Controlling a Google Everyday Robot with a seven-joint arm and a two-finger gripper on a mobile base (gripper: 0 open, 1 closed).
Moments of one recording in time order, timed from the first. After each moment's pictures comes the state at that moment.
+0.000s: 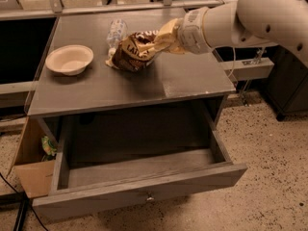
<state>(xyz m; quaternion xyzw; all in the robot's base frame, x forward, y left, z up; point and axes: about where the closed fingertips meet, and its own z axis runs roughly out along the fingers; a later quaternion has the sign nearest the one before) 0.639 -0.023 0.952 -0.85 0.09 -0.26 0.45</state>
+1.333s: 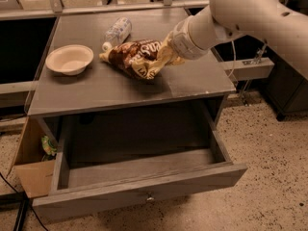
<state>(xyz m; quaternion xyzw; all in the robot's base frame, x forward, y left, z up) 0.651 -0.034 0.894 -0.91 0.13 -0.22 0.32</state>
